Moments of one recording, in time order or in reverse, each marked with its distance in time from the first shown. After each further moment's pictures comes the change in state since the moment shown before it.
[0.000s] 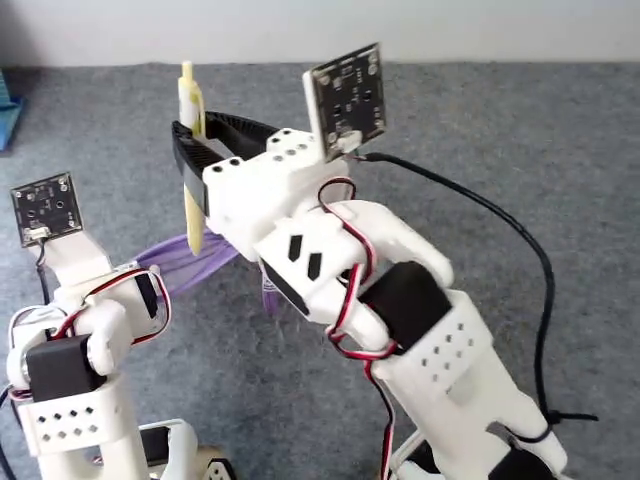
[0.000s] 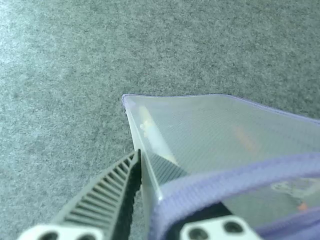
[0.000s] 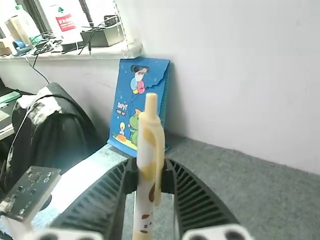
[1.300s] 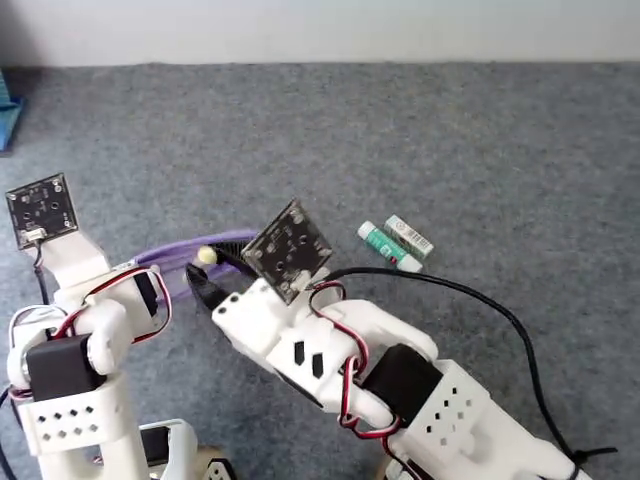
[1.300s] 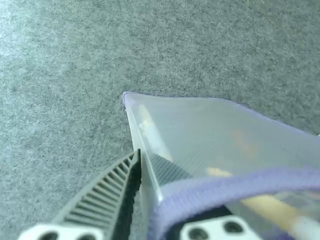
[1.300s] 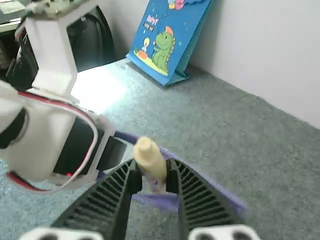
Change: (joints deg) left arm 0.0 0.1 0.0 0.0 2.5; right arm -9.2 -21.7 36.0 -0.3 11.6
